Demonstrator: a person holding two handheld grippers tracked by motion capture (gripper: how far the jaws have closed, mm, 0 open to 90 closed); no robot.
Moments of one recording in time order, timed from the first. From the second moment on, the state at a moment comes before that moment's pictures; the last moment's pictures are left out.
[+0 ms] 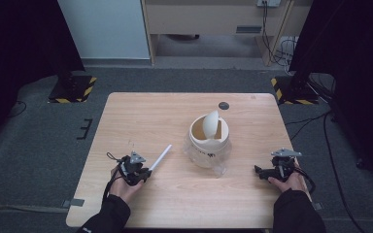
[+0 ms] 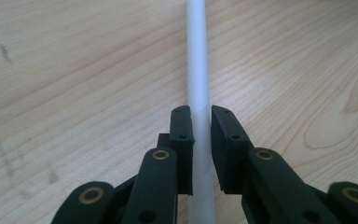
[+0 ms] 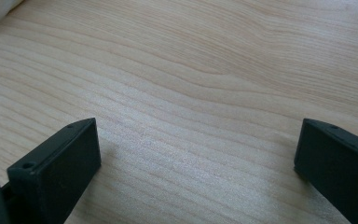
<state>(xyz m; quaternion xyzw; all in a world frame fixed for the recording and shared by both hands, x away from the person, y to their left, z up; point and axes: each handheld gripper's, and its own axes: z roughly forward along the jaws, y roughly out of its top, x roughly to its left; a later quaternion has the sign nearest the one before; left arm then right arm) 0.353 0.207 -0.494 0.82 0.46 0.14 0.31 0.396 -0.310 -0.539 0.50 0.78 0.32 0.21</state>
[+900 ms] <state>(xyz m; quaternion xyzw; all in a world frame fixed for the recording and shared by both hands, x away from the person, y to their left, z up) 0.338 0.225 -0.442 0.75 0.44 0.22 0.44 0.396 -0.315 -0.531 0.52 0.77 0.33 0.18</state>
